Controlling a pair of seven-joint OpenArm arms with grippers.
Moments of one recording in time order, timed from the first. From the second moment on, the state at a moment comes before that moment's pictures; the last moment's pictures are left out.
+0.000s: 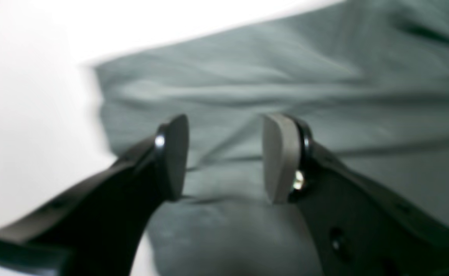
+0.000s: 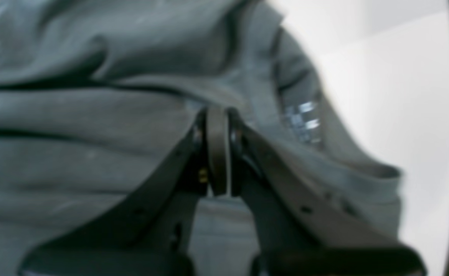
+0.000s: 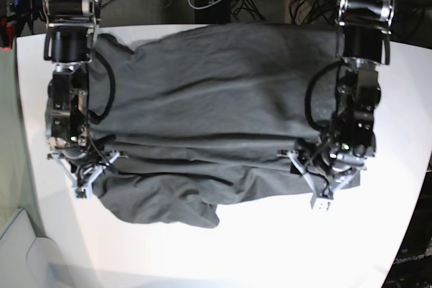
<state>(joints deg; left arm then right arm) -16.3 -13.4 6.6 89.2 -10.5 -3.1 64.8 16.1 11.0 6.9 71.3 1.2 9.1 -39.4</state>
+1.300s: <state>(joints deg) -21.8 -18.0 6.2 59.3 0.9 -3.1 44.8 -1.5 13.4 16.6 85.8 1.1 9.1 -39.1</state>
